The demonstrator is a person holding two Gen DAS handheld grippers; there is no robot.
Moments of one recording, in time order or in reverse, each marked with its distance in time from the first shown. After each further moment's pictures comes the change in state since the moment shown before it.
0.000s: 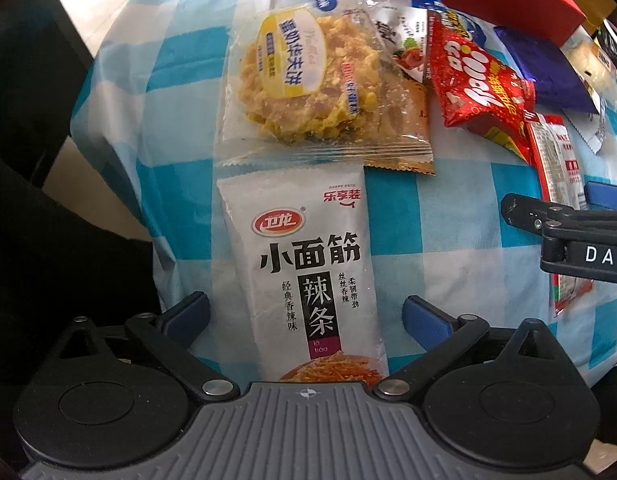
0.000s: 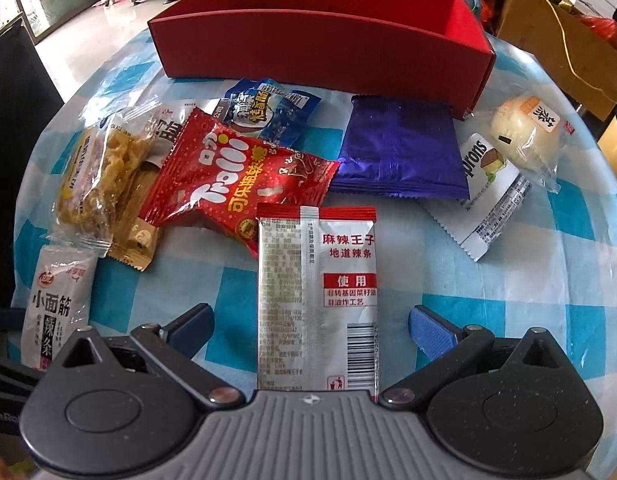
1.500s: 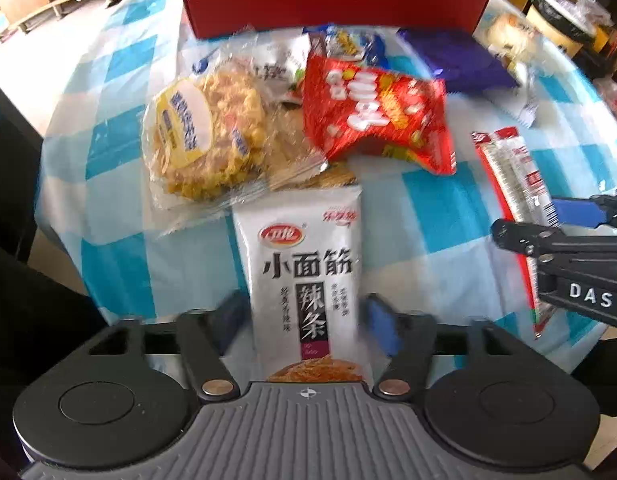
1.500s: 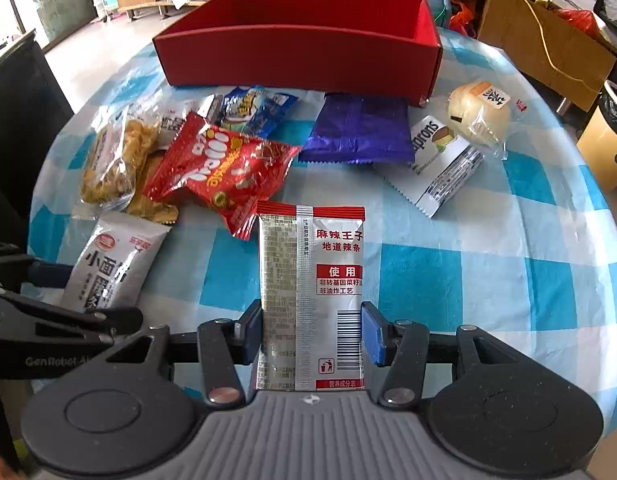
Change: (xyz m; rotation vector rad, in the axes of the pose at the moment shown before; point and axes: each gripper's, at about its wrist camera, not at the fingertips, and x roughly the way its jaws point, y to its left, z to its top) left arm -0.002 -0.061 0.014 0.217 -0.095 -0.008; right arm -0.033 -0.019 -0.028 0.029 -0.023 0.007
